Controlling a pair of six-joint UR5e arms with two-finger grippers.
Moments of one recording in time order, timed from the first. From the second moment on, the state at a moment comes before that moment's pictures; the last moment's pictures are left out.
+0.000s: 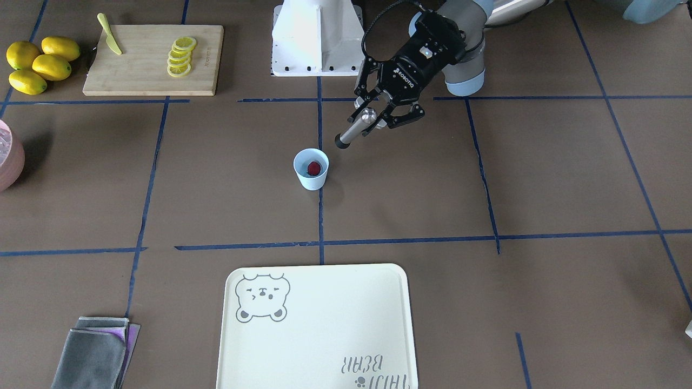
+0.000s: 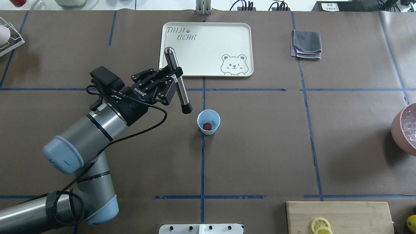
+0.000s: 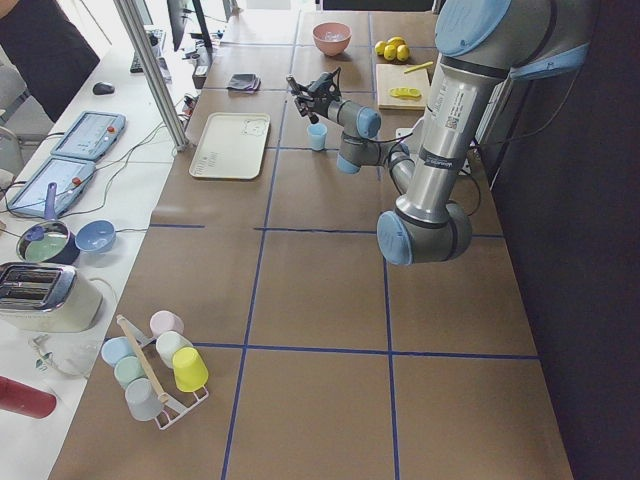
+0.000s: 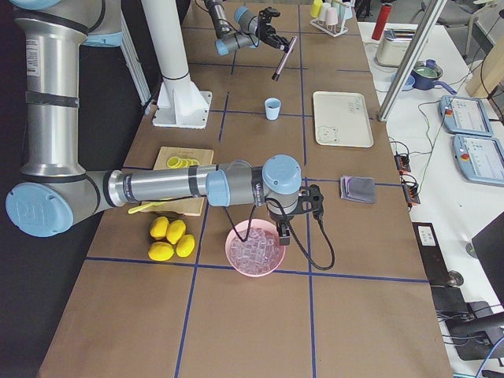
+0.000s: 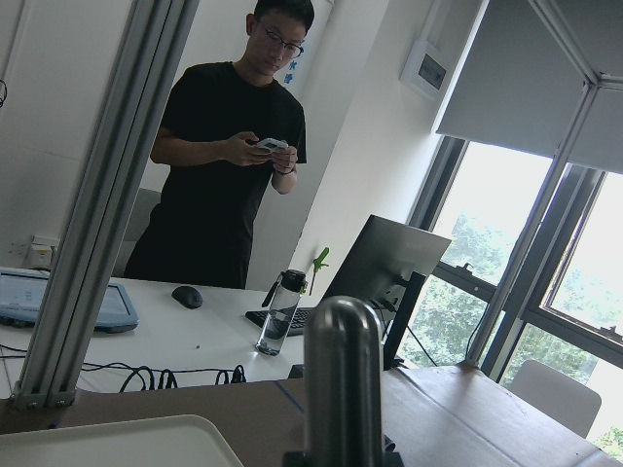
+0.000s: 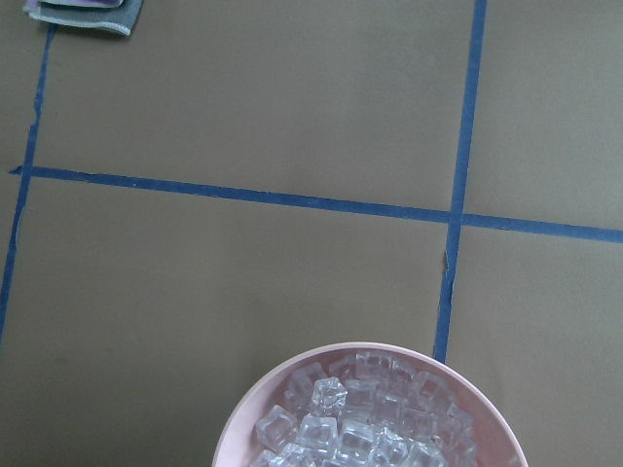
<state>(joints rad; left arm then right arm) -0.40 -2.02 -1.66 -3.07 -1.07 -0.72 1.56 -1.65 1.79 -1.57 2.47 0.00</state>
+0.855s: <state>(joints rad) -0.35 -2.16 -1.48 -3.09 -0.99 -0.68 1.56 -1.65 1.79 -1.57 2.41 0.00</state>
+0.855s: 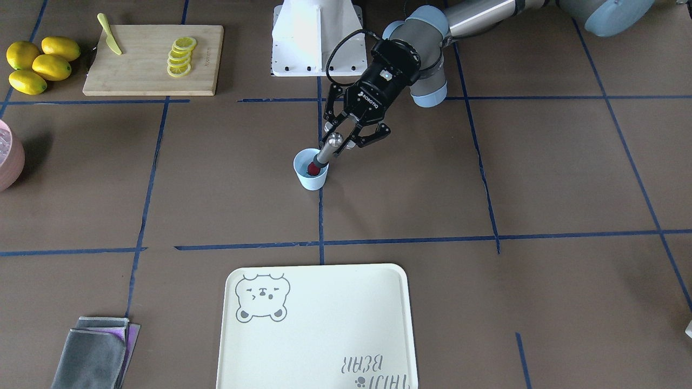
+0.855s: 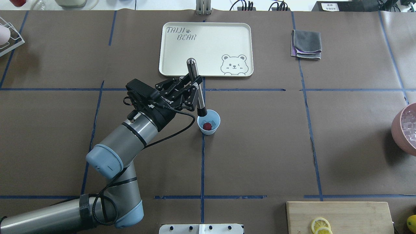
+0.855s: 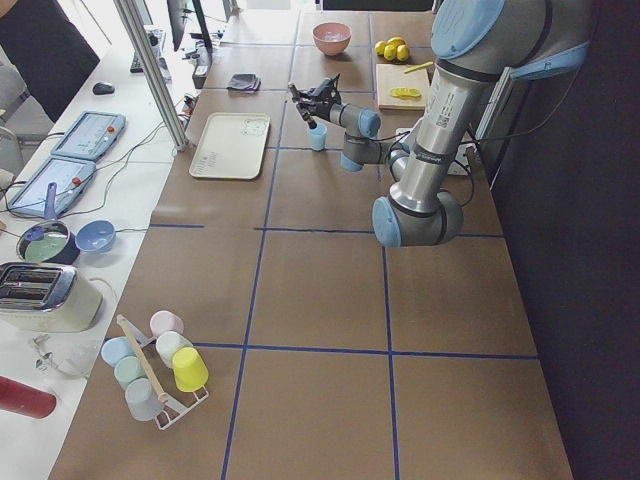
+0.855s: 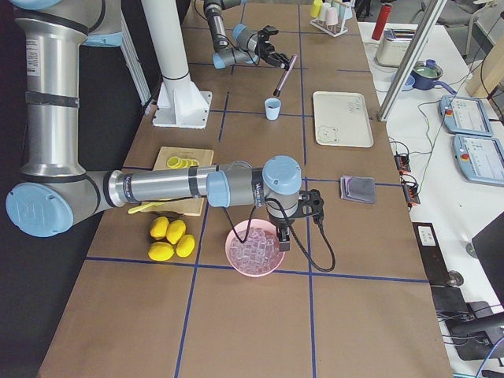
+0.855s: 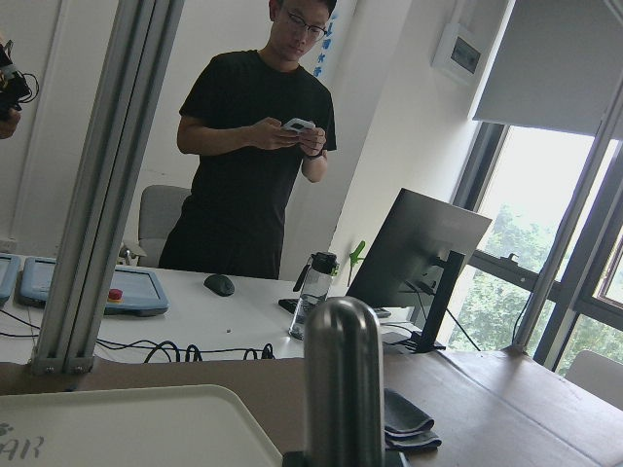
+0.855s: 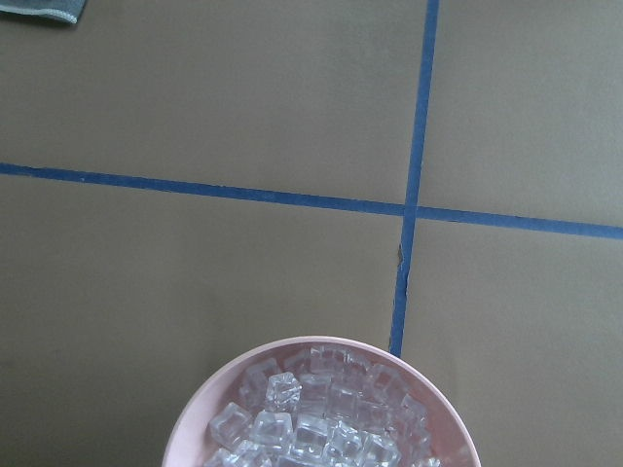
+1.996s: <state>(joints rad) -0.31 -2.19 -1.43 -3.09 -0.98 -0.68 1.56 -1.66 1.78 -1.57 2.40 0.00</state>
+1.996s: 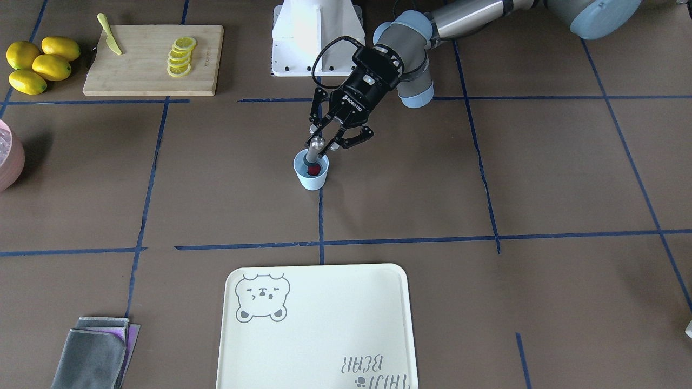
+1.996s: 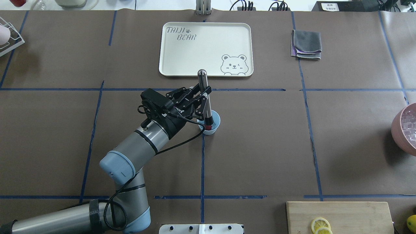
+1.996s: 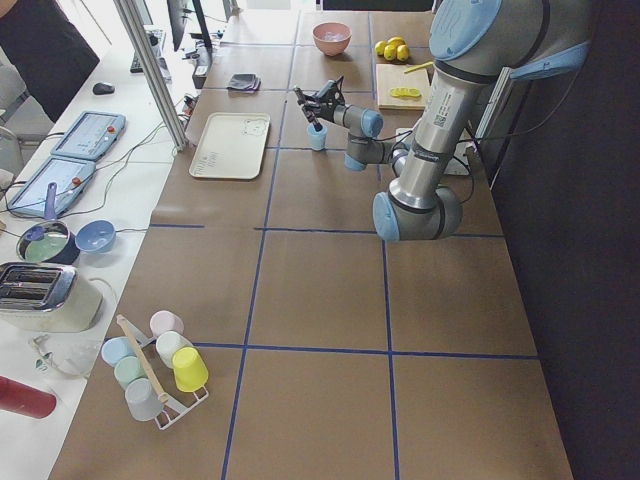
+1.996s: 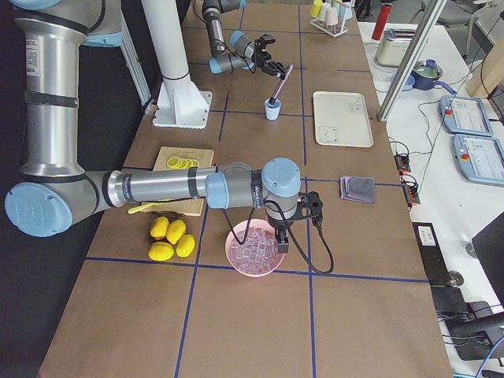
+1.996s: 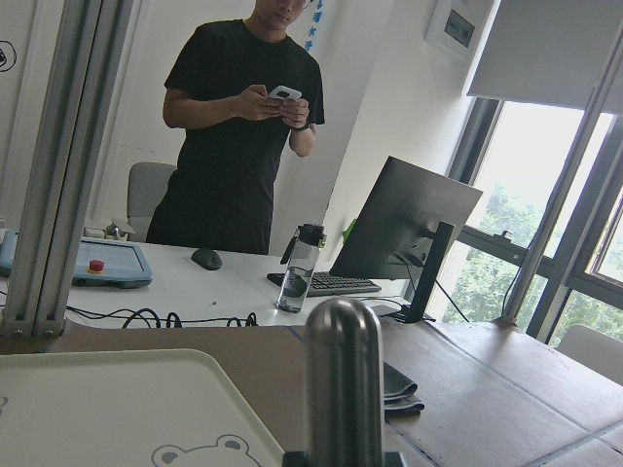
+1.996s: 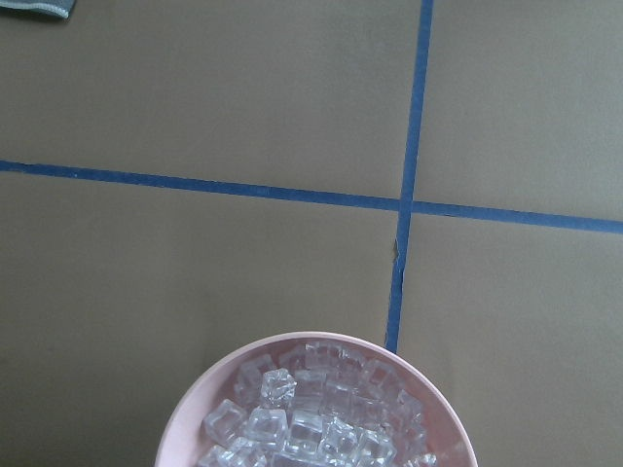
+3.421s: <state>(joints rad) -0.31 -2.19 -1.38 -3.09 -0.97 -0.68 1.56 -1.65 1.77 -1.57 2.40 0.00</state>
